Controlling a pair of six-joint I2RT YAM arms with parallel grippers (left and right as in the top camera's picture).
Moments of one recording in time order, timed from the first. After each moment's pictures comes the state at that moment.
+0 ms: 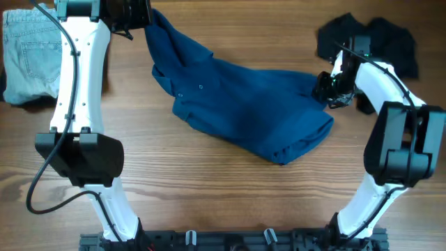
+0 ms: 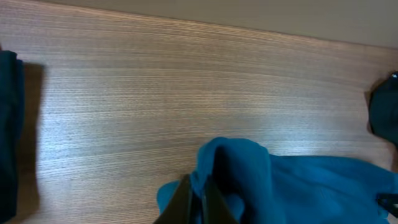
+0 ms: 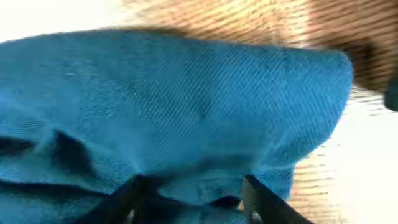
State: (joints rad) left arm -0.04 2.07 2.24 -1.12 0.21 -0.15; right arm -0.11 2.04 1.39 -0.76 -0.15 0.22
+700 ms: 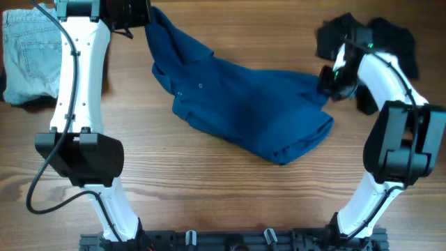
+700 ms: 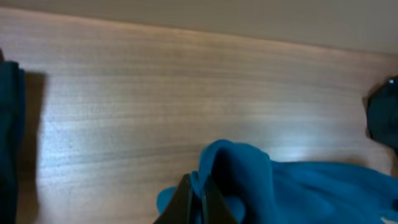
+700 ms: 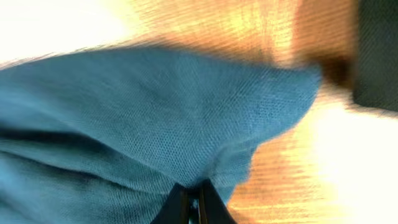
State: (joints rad) left arm -0.04 2.07 2.24 -1.10 0.21 -0.15; right arm -0.11 2.05 1.54 -0.90 -0.14 0.21
